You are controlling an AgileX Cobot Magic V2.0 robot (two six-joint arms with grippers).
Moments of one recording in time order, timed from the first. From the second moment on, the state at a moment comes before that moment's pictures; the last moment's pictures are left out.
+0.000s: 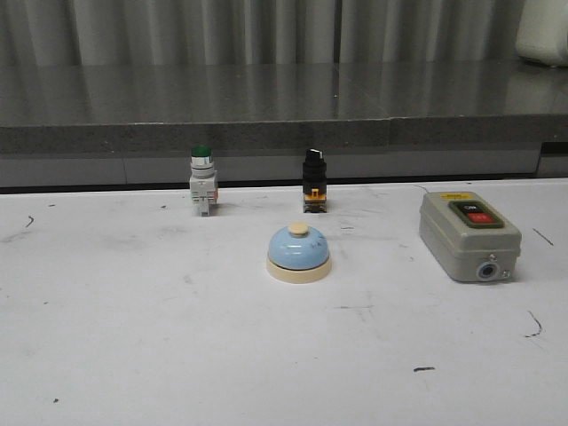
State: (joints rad) left arm -0.44 0.63 -0.73 -0.03 0.70 -0.06; right arm 0.56 0.57 -0.76 -0.06 0.95 0.05
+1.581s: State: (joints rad) left arm 0.02 -0.01 0.00 0.00 0.09 -0.06; right arm 0.56 0.57 -0.76 -0.06 0.95 0.05
